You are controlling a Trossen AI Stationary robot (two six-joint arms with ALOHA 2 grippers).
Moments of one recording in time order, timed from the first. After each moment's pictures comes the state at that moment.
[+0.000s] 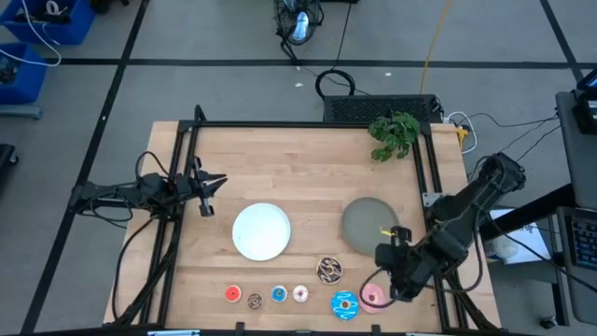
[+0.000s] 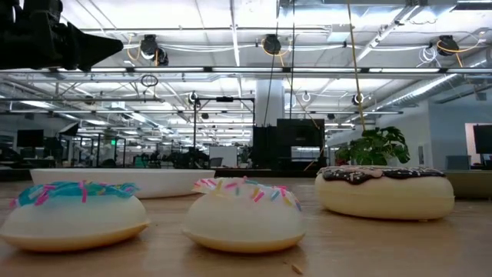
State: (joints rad) left arm -0.04 0.04 0.01 0.28 -0.29 0.32; right arm 0.77 1.45 1.34 -1.16 0.16 0.95
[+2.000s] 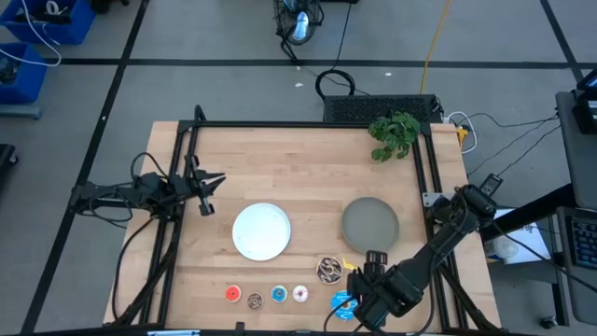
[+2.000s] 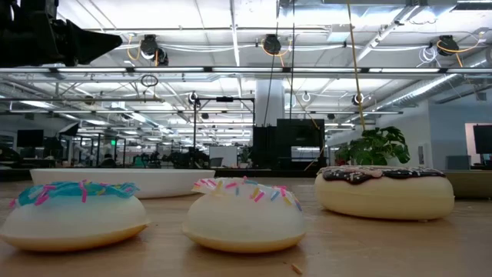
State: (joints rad) left arm -0.04 0.04 0.01 0.32 -0.29 0.42; right arm 0.77 1.86 1.61 -1.23 0.13 0.89
